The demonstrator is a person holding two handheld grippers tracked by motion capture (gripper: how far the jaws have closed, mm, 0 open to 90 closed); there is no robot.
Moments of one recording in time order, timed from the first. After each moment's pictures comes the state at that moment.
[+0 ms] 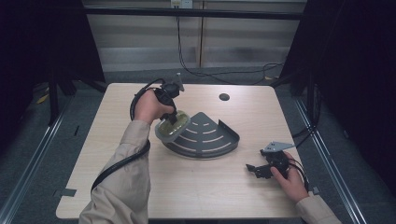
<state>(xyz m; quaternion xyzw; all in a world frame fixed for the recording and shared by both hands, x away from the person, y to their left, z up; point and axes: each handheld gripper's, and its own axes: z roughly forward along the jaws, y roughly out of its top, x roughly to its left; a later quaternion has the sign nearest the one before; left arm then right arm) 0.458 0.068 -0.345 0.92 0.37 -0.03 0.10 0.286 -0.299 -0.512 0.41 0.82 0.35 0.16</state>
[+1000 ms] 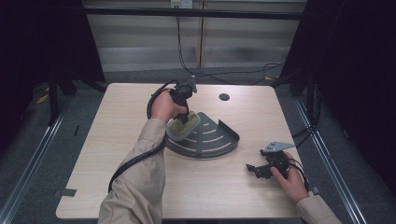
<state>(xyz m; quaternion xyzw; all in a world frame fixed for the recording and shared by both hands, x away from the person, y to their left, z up) 0.472 0.030 -0.366 0.93 0.35 -0.03 0.10 0.286 -0.299 -0.512 0.41 0.82 0.35 0.16</state>
